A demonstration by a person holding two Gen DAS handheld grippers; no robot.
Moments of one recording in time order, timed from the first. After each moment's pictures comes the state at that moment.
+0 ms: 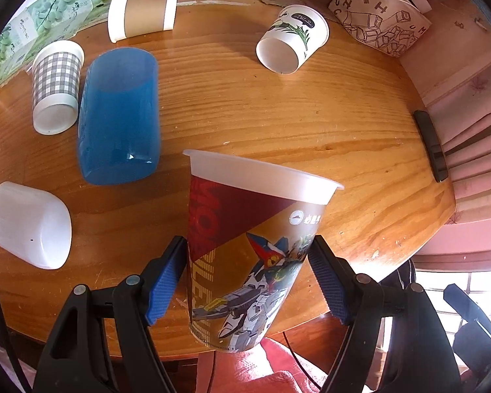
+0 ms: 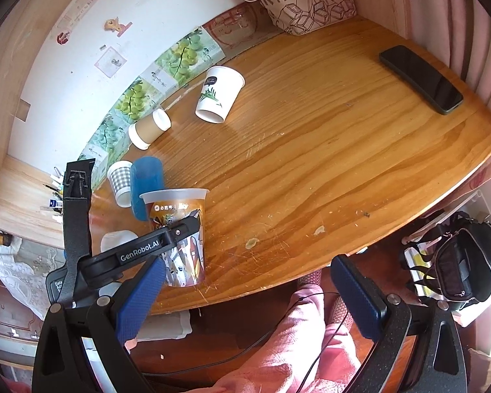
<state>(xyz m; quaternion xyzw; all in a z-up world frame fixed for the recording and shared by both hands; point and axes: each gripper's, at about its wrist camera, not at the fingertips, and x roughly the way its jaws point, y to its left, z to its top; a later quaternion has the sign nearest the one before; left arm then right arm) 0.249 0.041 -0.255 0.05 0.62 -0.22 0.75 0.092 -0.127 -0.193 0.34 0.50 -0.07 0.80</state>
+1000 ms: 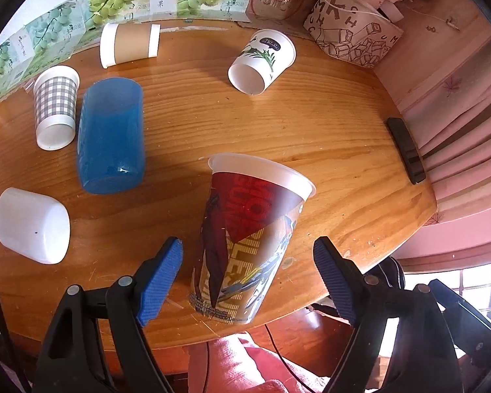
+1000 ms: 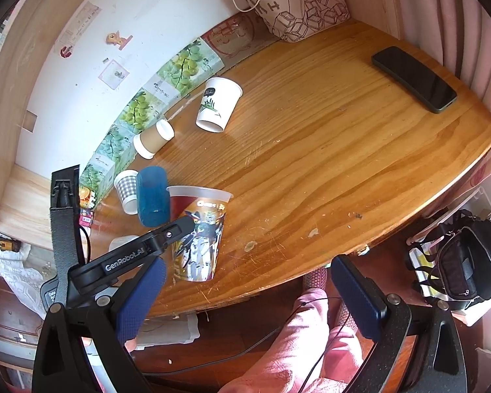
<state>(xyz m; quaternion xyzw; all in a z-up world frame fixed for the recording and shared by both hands) 0.223 0.037 -0.225 0.04 0.58 -0.25 0.77 0.069 -0.139 -0.187 0.36 0.48 -0.06 0.80</state>
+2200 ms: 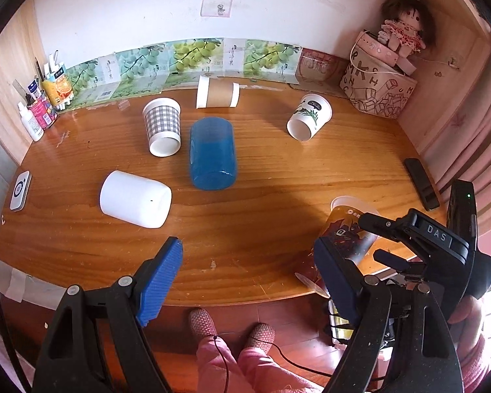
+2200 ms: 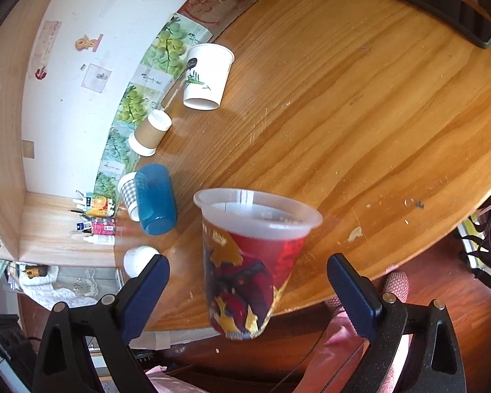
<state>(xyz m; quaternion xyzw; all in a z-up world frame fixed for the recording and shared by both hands) 0.156 0.105 -0.164 0.03 0.48 -0.15 0.86 0.123 -0.143 -0.261 0.45 0.49 -0.02 0.74</state>
